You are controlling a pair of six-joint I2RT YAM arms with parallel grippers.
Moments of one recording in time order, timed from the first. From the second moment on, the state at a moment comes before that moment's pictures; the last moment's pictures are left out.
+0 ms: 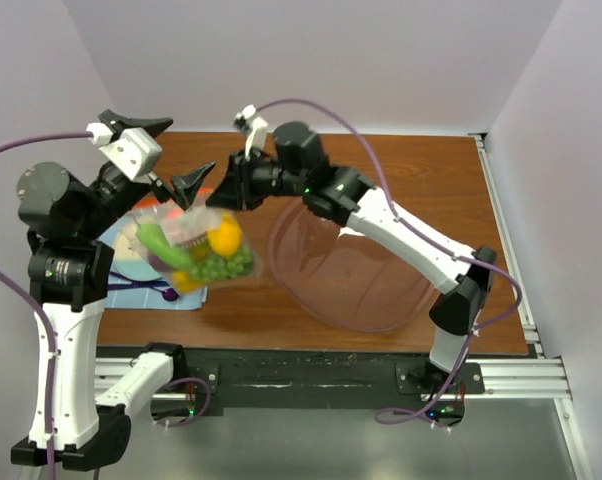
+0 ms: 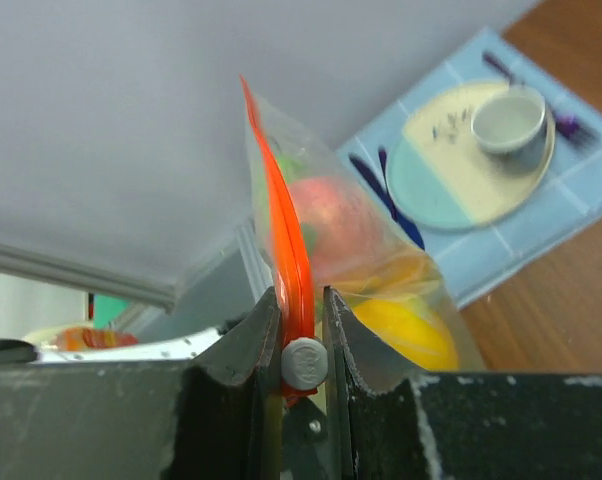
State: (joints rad) left arm -0.08 0.93 1.49 -0.38 0.64 0.25; right arm 0.92 1.81 1.97 -0.39 -0.38 0.55
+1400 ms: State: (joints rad) left arm -0.05 1.17 1.40 -1.26 0.85 1.27; right arm 0.99 1.59 1.42 -0.29 -0.15 0.29
